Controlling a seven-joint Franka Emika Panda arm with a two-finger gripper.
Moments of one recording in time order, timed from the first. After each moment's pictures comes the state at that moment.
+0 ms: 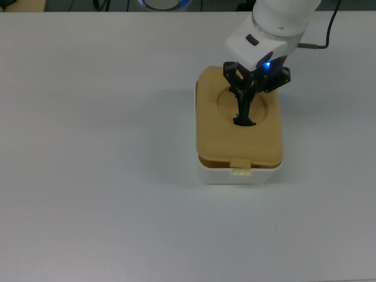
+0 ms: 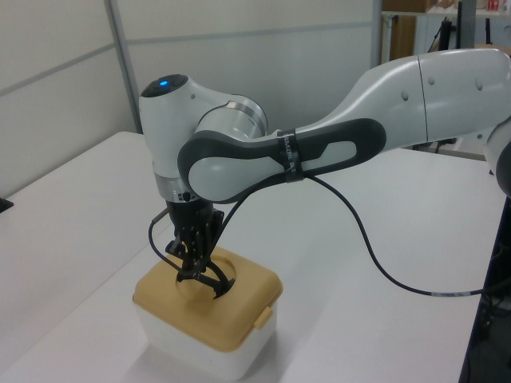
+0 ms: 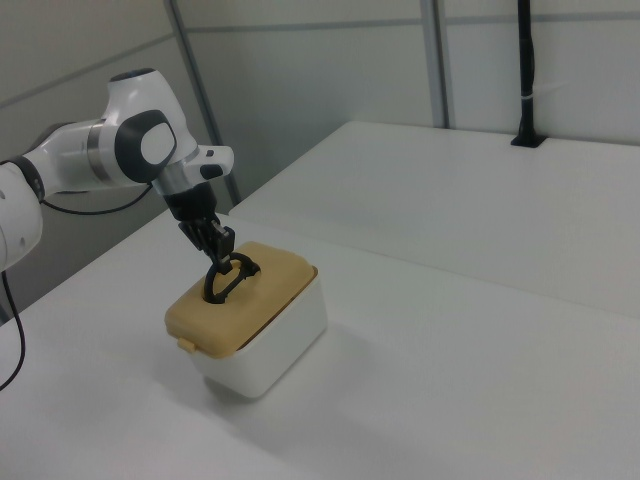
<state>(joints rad) 0.33 0.37 0.07 -1.37 -0.11 1.77 0.44</state>
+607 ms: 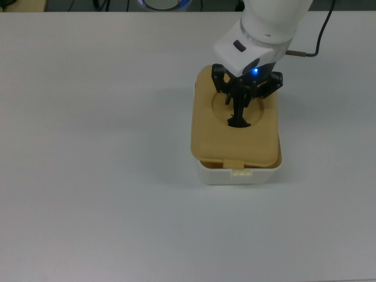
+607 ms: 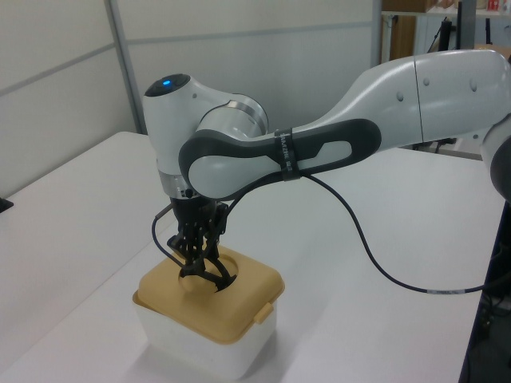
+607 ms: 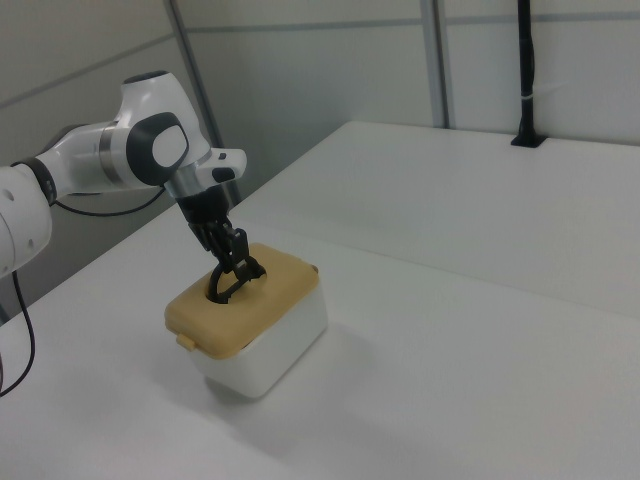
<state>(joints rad) 0.33 0.38 0.04 -1.37 -0.11 1.77 0.44</state>
